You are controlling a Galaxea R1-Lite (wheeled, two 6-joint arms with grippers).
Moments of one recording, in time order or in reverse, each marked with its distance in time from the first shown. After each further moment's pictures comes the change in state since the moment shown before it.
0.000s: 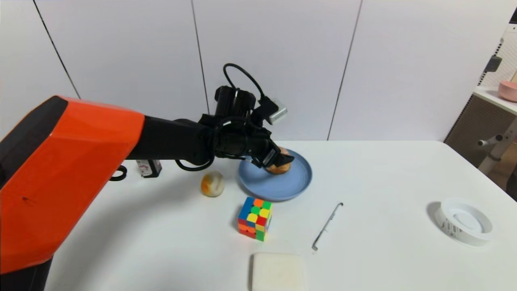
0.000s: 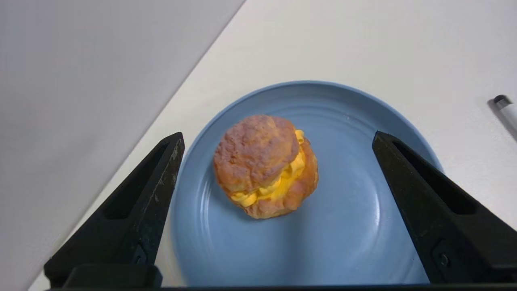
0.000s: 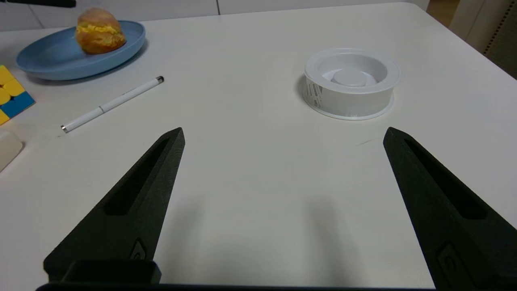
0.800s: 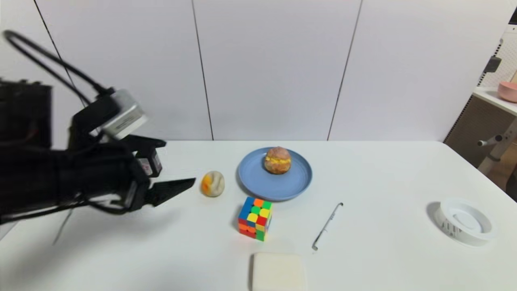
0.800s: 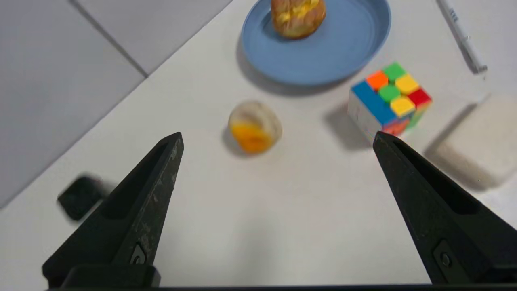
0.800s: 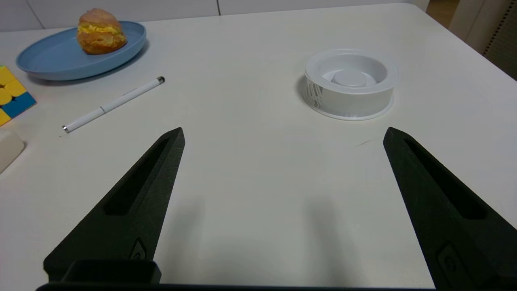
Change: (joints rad) left arm 0.235 -0.905 0.887 -0.017 0.003 -0.004; right arm 0.000 0.000 0.000 0.000 -0.001 0.000
